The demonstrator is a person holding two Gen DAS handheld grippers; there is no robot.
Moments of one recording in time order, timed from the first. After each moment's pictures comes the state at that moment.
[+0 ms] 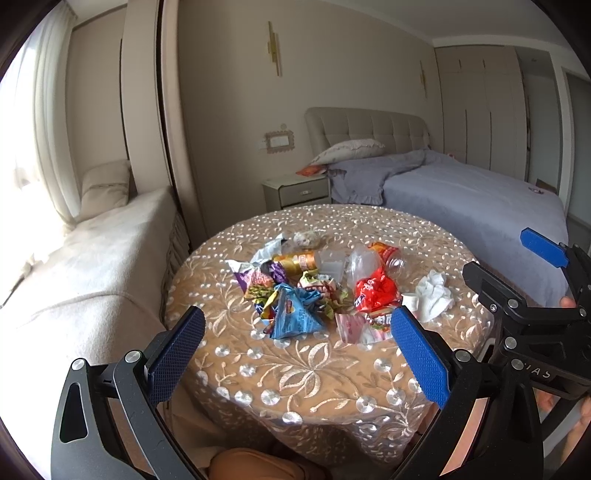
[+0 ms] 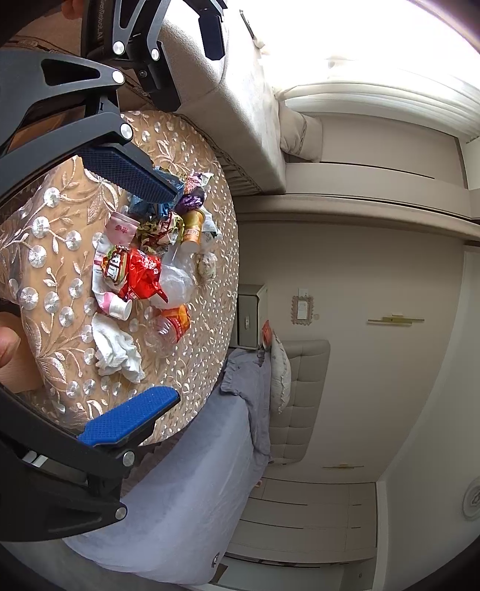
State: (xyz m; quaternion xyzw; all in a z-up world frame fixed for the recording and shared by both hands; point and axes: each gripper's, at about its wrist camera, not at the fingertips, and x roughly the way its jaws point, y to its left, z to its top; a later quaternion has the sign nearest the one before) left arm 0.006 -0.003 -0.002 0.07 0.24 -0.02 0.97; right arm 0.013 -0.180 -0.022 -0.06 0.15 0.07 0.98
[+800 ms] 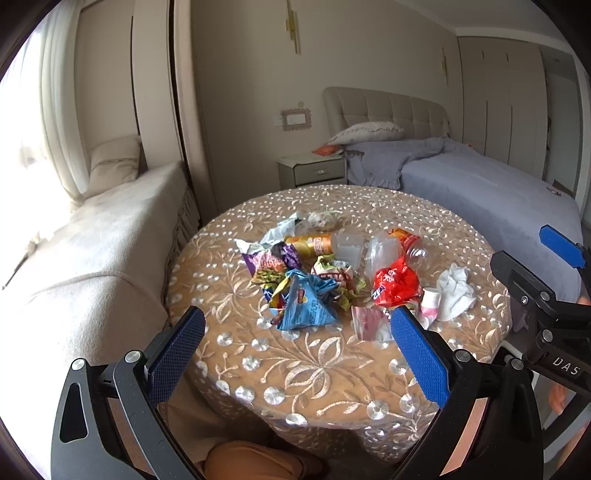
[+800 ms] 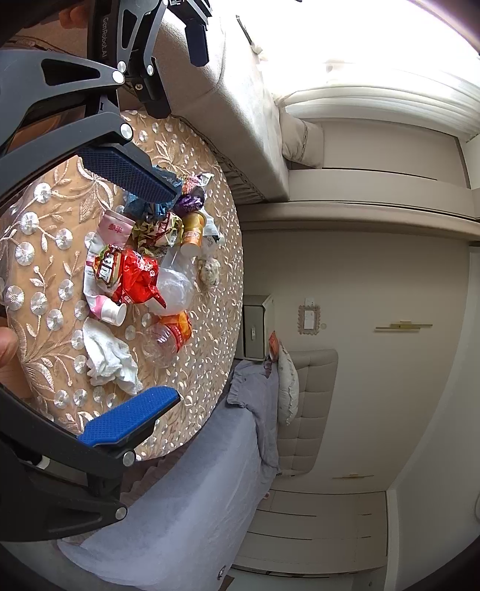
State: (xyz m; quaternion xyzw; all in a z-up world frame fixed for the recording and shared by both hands) left arm 0.042 0.004 -0.018 0.04 0.28 0.01 0.96; right arm 0.042 -0.187 -0.028 -0.05 0.17 0.10 0.98
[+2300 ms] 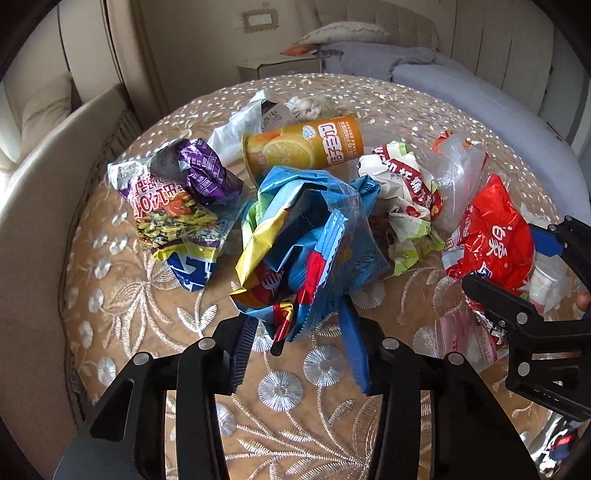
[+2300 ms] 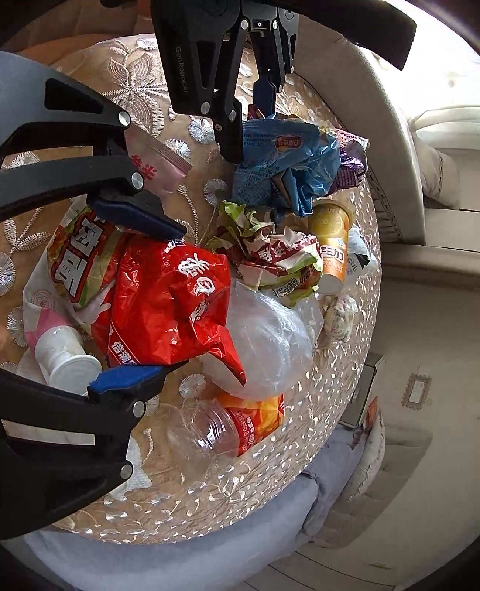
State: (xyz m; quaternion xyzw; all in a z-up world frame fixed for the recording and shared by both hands) left arm 0.230 0.015 -0.139 0.06 0.46 -0.05 0.88; right arm 0.213 -0.137 -0.145 -0.17 0.39 0.18 0.89
